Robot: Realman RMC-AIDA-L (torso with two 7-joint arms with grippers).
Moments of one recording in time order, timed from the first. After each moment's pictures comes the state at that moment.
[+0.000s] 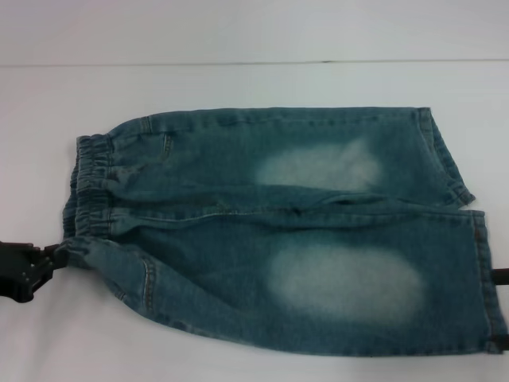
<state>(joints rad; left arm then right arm) -0.28 -2.16 0.47 1.02 2.30 1.53 -1.49 0.29 2.04 -0.49 -1.04 -2.32 -1.98 1.09</state>
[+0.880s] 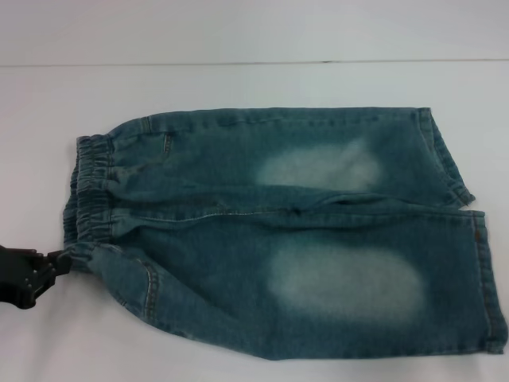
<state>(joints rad) -0.28 -2.16 0.48 1.01 2.30 1.54 -1.48 0.46 2.05 -0.75 -1.21 -2.73 -1.98 1.53</state>
